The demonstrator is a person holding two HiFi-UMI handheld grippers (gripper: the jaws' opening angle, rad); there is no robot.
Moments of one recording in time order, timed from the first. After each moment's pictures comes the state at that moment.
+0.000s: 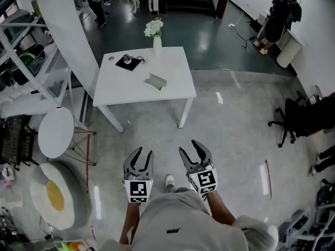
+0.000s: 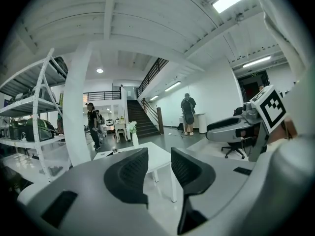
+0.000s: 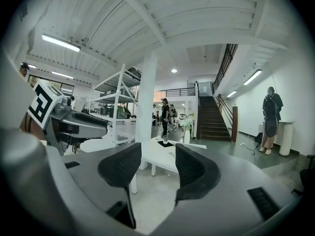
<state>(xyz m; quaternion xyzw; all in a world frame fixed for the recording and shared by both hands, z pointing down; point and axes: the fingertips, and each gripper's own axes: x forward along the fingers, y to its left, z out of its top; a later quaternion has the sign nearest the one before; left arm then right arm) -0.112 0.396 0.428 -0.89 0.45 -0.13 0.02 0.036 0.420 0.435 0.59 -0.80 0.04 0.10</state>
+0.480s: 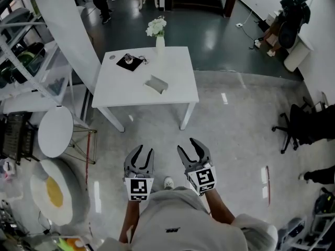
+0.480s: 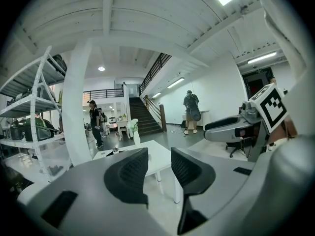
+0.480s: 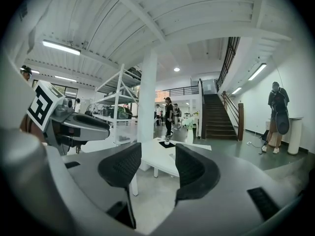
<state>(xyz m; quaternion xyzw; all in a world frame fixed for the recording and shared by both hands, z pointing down) -0.073 0.336 0.436 -0.88 0.46 -0.14 0.01 0.065 0.352 0.442 0.56 -0.82 0.05 0.11</state>
